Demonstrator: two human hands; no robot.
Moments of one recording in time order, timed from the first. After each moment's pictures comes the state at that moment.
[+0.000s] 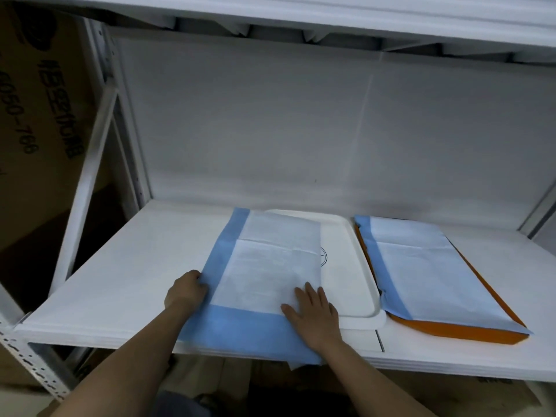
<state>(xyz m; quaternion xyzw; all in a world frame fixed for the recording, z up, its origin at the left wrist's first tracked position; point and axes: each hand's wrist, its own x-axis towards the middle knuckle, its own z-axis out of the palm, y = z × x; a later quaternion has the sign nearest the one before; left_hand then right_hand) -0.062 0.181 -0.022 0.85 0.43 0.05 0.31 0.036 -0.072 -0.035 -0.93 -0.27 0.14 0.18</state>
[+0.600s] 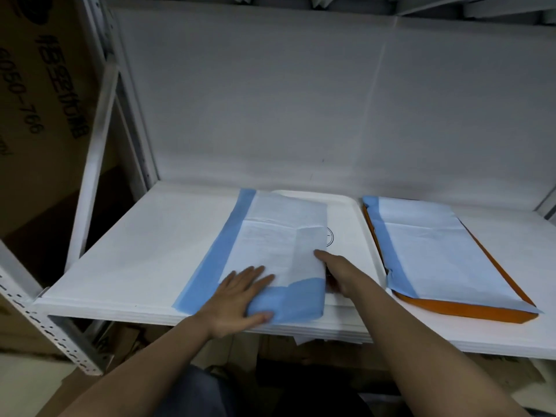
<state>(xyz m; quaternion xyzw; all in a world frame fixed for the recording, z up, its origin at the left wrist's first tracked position) -0.089 0.111 -0.043 0.99 0.00 -0.02 0.13 0.086 -0.076 0.009 -0.71 0.01 0.38 0.60</state>
